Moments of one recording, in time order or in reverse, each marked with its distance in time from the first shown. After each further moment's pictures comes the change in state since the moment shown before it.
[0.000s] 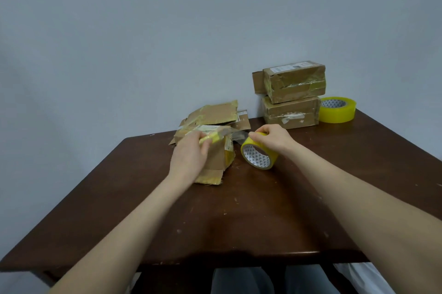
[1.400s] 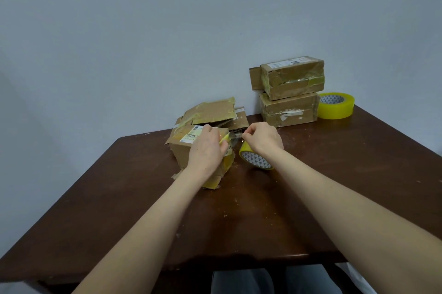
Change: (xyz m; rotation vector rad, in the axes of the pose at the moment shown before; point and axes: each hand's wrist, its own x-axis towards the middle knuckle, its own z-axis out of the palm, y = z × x) left_hand 0.027 0.011 0.041 0.102 -0.092 0.110; right_hand -0.006 -0.032 0.031 -0.089 0.183 0.125
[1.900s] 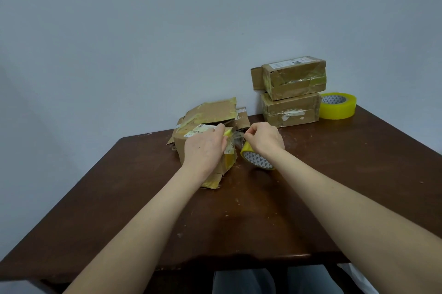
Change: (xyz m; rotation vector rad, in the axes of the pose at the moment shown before) left_hand -0.006 0.002 -0.016 0.434 0.064 0.171; right_hand -0.002 -0.002 0.000 0.004 0.004 0.002
